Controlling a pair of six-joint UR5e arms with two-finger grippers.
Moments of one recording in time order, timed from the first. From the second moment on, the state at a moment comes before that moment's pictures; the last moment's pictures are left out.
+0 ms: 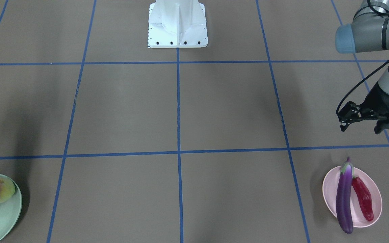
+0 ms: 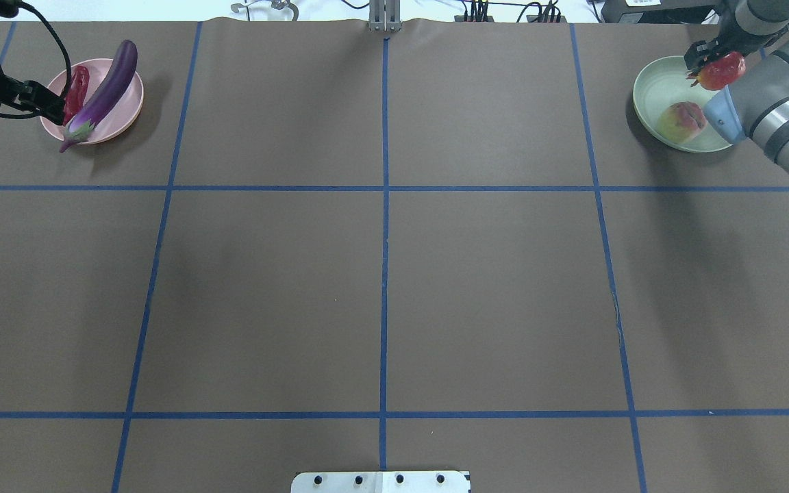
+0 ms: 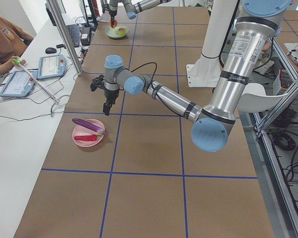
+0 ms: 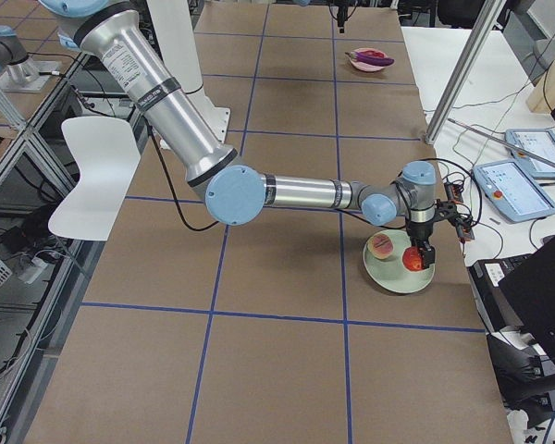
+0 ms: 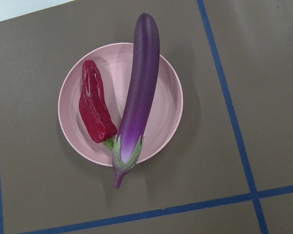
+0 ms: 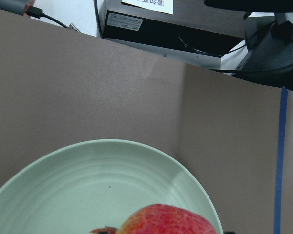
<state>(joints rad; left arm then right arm) -1.14 -1.88 -1.73 -1.67 -2.06 -0.47 1.20 -0.90 0.82 -1.02 1.88 0.39</state>
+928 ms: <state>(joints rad) -1.14 -1.88 -1.73 -1.66 -2.06 -0.47 1.29 -0.98 1.17 -1.32 2.06 0.41</state>
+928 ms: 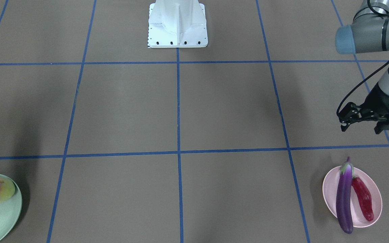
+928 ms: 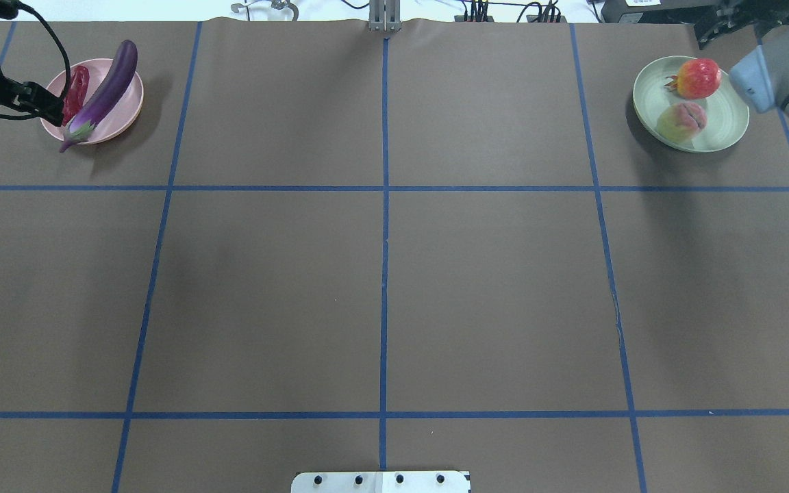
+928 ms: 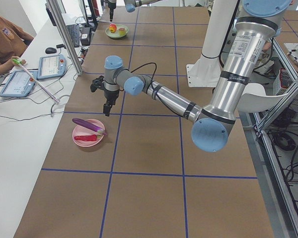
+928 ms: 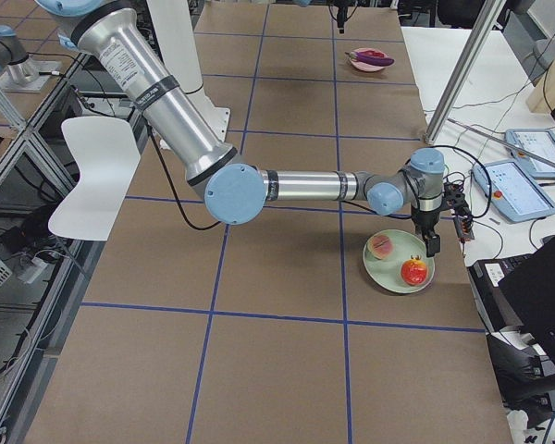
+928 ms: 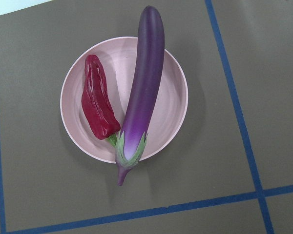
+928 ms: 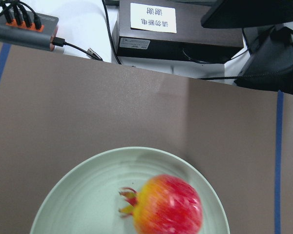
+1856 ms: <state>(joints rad) -1.22 -1.73 -1.81 -1.59 -2.08 -0.19 1.53 -1.44 1.74 -1.64 2.40 0.22</state>
